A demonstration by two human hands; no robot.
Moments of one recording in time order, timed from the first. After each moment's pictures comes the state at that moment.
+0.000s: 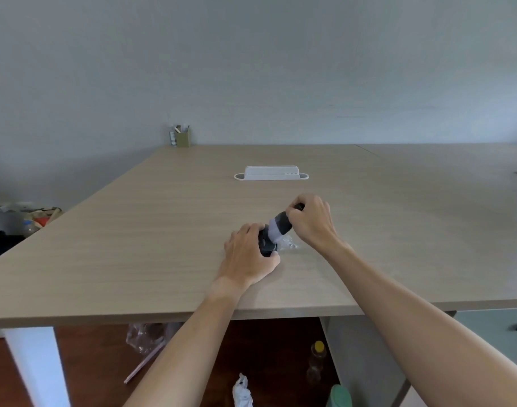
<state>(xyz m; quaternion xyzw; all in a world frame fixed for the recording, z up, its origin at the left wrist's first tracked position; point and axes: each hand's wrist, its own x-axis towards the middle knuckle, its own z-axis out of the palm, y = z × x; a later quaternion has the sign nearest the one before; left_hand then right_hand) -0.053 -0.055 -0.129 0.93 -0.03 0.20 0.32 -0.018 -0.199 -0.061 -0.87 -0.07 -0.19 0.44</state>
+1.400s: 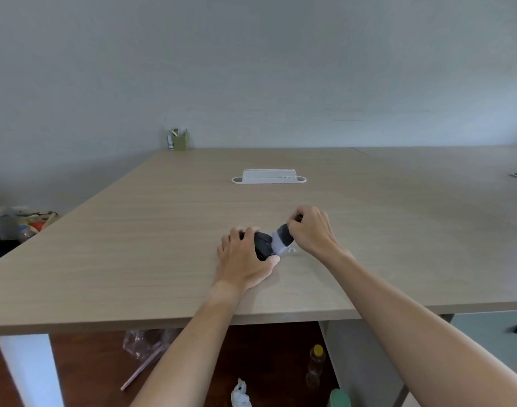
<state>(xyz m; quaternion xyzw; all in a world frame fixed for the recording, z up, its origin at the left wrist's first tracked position) -0.052 -0.053 -0.131 0.95 0.00 0.19 0.26 -0.017 -0.206 -0.073 -0.89 -0.07 -0.15 0.43</state>
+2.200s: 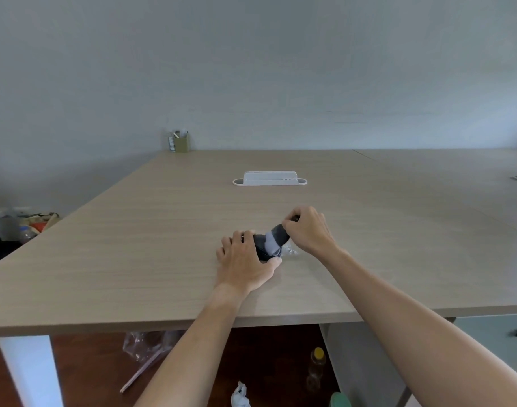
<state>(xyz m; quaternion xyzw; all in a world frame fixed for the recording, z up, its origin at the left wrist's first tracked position) -0.052 -0.057 -0.132 0.96 0.04 0.21 0.20 -0.023 -0.198 -0.062 -0.89 -0.07 -0.11 0.44</state>
